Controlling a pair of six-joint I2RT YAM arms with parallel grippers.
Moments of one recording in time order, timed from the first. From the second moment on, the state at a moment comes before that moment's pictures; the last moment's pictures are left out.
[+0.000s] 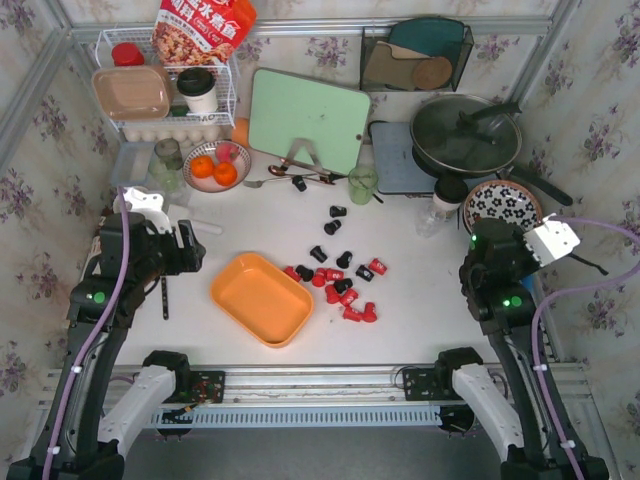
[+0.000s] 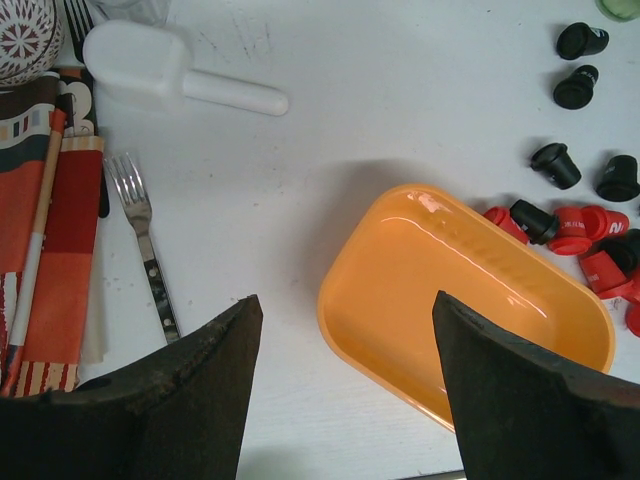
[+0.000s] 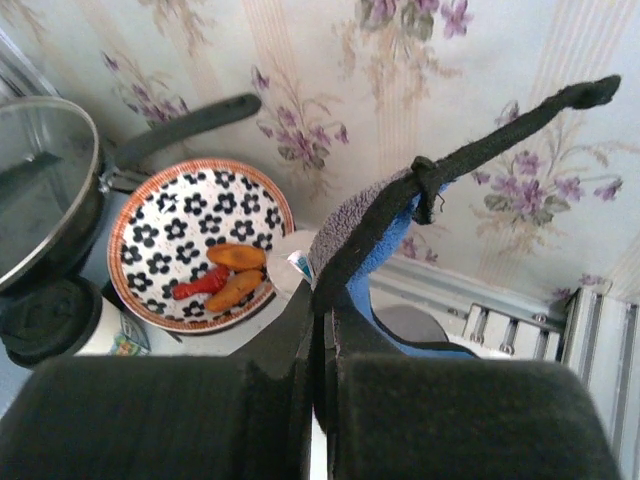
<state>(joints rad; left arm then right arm) -0.16 0.76 1.01 -0.83 0.07 -0.15 0.17 0.66 0.82 -0.48 1.25 0.52</state>
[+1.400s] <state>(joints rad) -0.16 0.77 1.01 -0.83 0.08 -0.16 0.02 0.74 0.95 -0.59 0.98 0.55</state>
